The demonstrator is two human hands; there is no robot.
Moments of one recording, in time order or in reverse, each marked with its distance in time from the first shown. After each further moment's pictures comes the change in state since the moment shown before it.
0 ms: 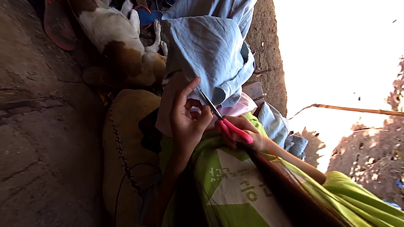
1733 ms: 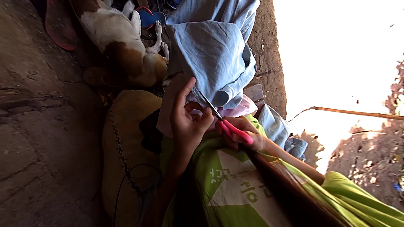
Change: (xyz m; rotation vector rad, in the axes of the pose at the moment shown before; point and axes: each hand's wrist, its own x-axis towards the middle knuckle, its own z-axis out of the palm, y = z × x) left_hand -0.001 0.001 -0.002 -0.023 0.018 -0.056; right_hand 0.004 0.000 -0.002 -0.001 -0.011 0.004
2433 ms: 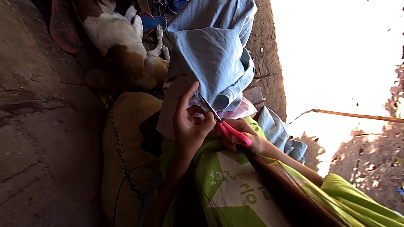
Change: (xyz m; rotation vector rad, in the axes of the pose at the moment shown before) left_hand -0.003 0.000 0.002 -0.035 -0.018 -0.033; right_hand 0.001 -0.002 0.001 -0.010 0.001 0.004
